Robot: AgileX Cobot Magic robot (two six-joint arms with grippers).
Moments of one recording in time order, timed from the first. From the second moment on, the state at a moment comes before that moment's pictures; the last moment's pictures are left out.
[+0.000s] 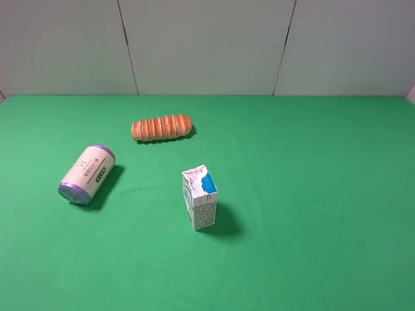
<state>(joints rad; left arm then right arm) -0.28 -0.01 -0.56 0.04 1.18 -0.05 0.08 -0.01 -0.49 0.02 1.02 -0.02</state>
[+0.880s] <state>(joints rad) -0.26 -0.01 -0.50 0.02 1.06 0.01 0.08 -0.01 -0.49 0.02 1.02 -0.02</state>
